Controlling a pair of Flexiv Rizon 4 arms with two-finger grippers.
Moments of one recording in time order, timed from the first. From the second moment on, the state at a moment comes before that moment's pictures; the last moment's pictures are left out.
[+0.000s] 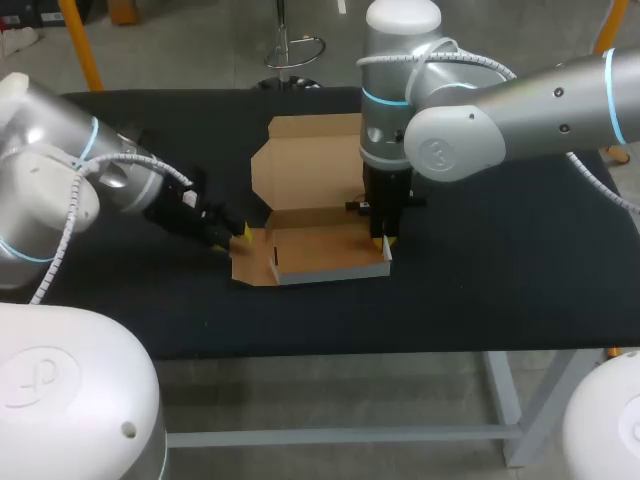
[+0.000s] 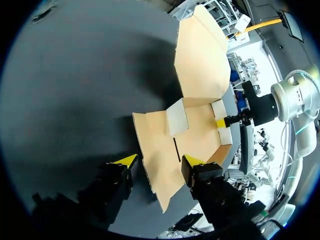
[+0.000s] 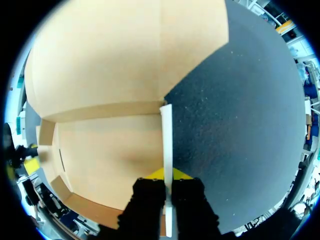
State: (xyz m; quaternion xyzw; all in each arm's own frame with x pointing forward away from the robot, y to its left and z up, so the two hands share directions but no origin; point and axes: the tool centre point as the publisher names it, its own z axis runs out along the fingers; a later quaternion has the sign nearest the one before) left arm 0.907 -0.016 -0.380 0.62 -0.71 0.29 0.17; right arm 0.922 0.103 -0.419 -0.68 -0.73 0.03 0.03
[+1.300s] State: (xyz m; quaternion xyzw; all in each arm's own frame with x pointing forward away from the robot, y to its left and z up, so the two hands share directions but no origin) left arm 0.914 -0.061 -0.356 0.70 -0.70 0.16 0.07; right arm 0.922 0.101 -0.420 -0.68 -0.73 0.03 0.03
